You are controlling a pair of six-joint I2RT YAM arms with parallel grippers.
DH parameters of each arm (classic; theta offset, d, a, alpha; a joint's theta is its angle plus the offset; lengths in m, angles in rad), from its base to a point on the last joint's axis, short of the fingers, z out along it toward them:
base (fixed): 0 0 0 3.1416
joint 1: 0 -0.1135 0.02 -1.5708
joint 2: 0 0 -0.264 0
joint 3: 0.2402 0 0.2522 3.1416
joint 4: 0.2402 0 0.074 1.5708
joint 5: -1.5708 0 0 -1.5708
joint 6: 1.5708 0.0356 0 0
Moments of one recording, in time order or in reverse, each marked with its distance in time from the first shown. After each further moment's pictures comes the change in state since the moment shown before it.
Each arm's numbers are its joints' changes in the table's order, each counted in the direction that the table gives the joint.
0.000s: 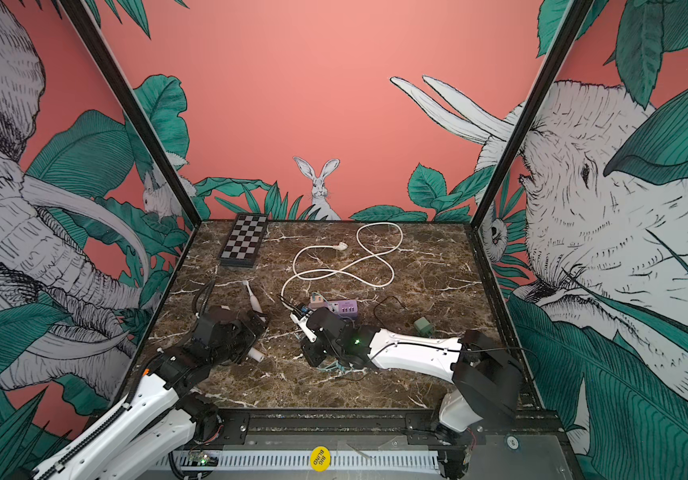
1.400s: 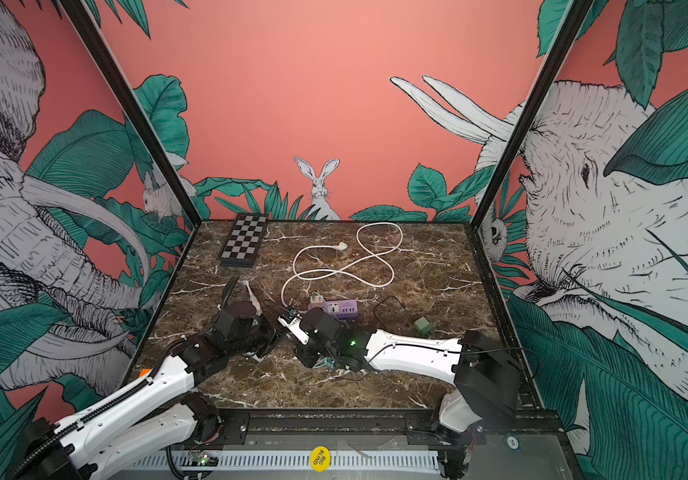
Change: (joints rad) left arm 0.136 -0.171 0.023 -0.221 -0.149 -0.120; right arm -0.046 -0.018 0.060 0.019 -0.051 -0.134
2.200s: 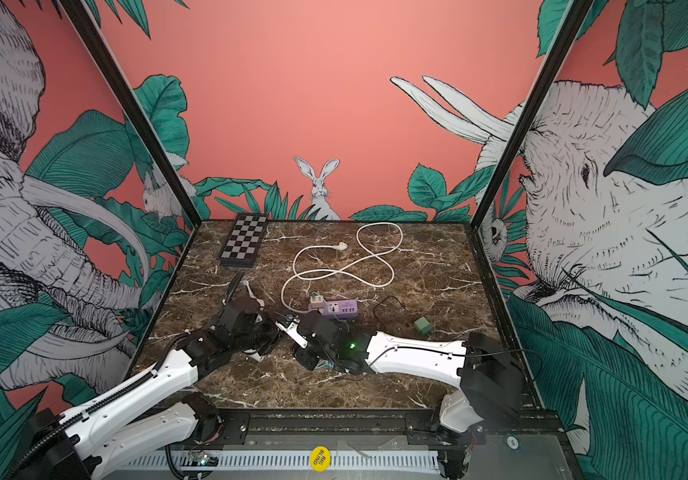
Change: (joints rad) left arm 0.000 -0.053 0.047 0.028 -0.024 0.032; right arm -0.036 0.047 -0.013 0.022 -0.083 -0.059
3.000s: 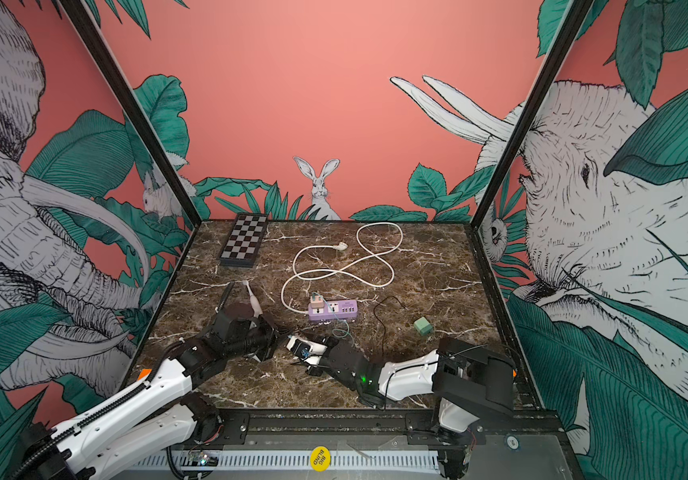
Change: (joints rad) left arm 0.002 0.085 -0.068 -0.046 -0.039 -0.239; right arm -0.064 -0.082 -0.439 -1.033 -0.204 -0.406
